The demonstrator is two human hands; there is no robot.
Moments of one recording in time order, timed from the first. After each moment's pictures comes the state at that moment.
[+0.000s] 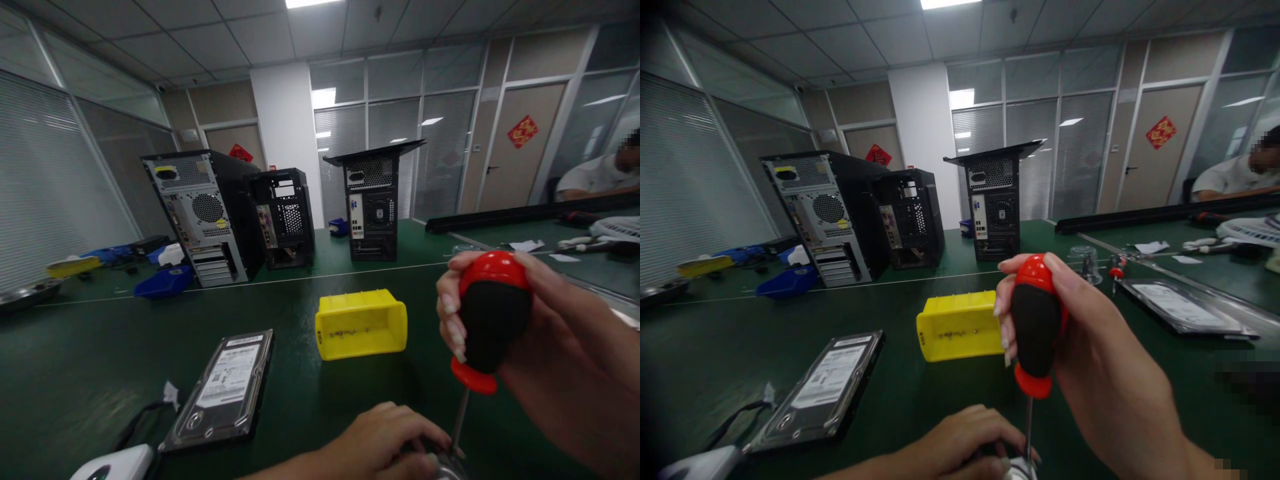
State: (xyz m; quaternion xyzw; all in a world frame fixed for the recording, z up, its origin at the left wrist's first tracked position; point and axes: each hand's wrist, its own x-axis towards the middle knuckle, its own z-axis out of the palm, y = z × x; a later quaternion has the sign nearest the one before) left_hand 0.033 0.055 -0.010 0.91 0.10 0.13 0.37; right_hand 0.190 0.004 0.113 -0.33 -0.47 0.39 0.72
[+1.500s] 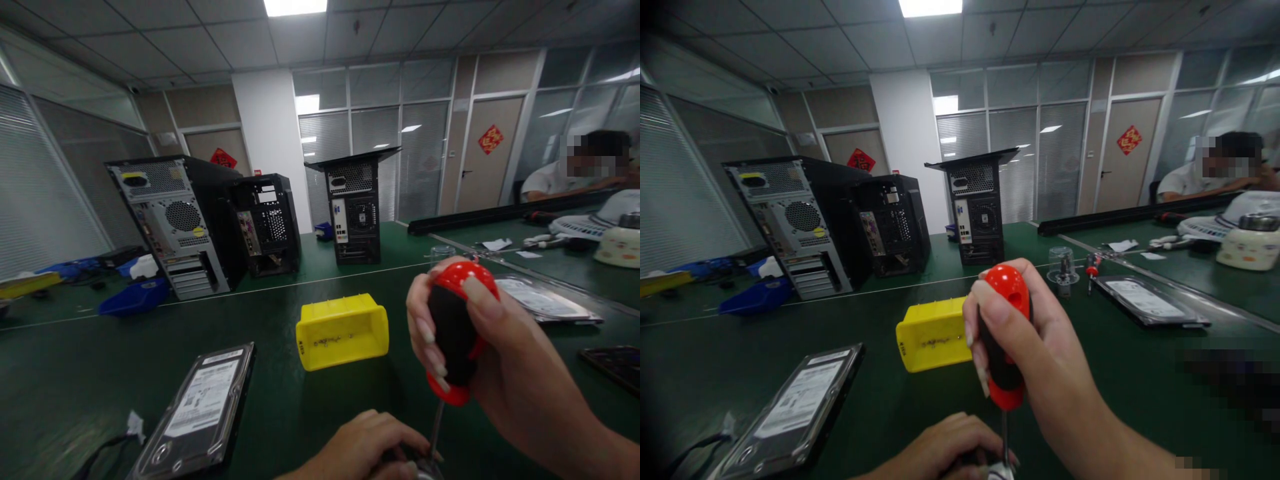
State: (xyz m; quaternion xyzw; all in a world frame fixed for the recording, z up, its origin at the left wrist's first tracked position) left_hand 0.040 0.064 -0.034 0.92 0.09 0.15 0.35; right_hand 0.191 -0.001 0.114 -0.31 -0.51 0.41 0.69
